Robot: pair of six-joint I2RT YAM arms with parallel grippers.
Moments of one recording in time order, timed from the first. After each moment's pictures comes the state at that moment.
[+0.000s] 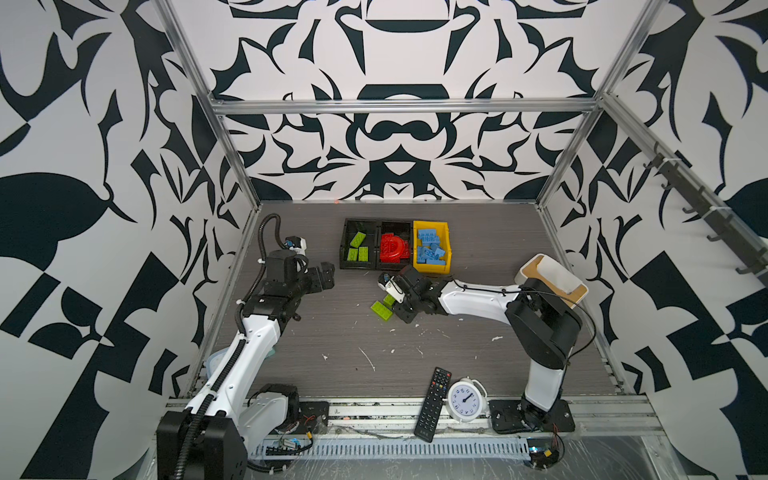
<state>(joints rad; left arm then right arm) -0.14 1.04 0.73 -0.31 0.13 -0.28 0.84 1.86 1.13 -0.31 0.02 -0.07</state>
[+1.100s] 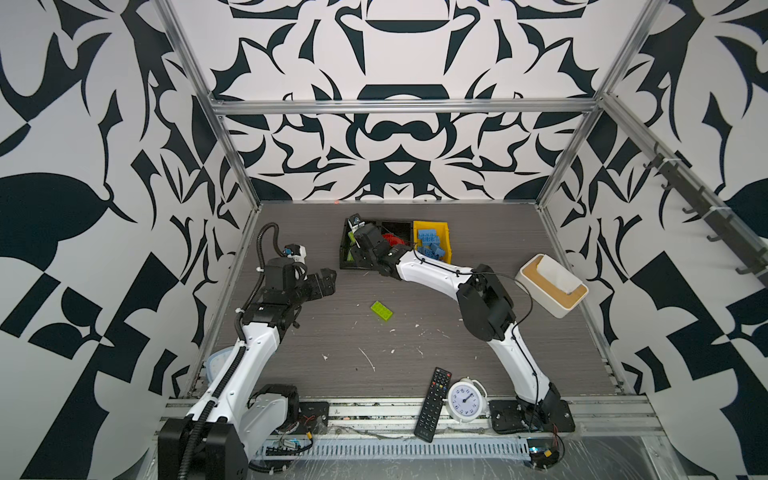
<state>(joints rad) -0.12 0.98 0.63 -0.28 0.21 -0.34 0.83 2.35 1.95 -0.21 0.29 0.15</state>
